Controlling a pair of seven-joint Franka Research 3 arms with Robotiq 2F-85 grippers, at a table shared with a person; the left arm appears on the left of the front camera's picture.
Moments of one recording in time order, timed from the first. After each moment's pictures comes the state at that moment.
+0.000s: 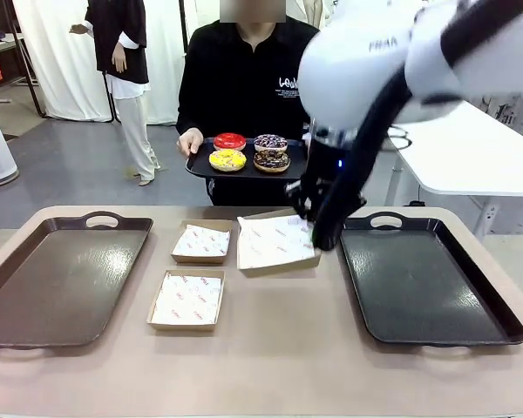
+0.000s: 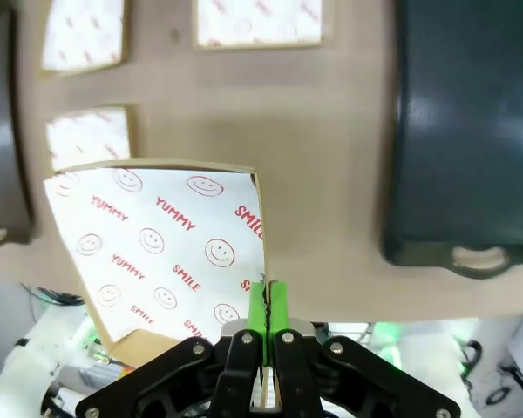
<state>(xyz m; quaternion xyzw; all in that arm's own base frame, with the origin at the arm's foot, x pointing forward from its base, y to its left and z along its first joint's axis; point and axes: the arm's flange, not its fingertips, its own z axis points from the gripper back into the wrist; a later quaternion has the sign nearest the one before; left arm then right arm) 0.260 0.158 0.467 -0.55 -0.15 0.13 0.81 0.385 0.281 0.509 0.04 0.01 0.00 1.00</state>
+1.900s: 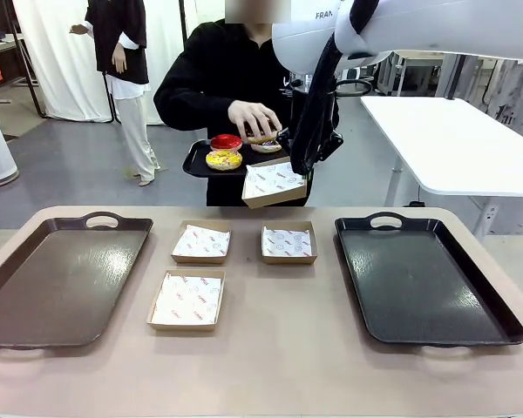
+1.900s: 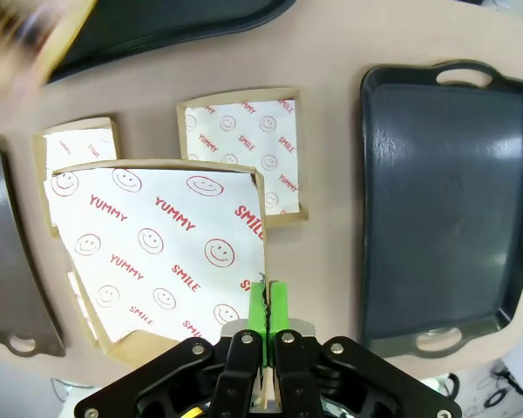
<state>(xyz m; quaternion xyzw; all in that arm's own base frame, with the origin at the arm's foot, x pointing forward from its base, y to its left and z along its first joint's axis) 0.260 0.158 0.467 -0.55 -0.15 0.13 0.81 0.541 0.299 0.529 0.00 -0.03 -0.04 1.00</state>
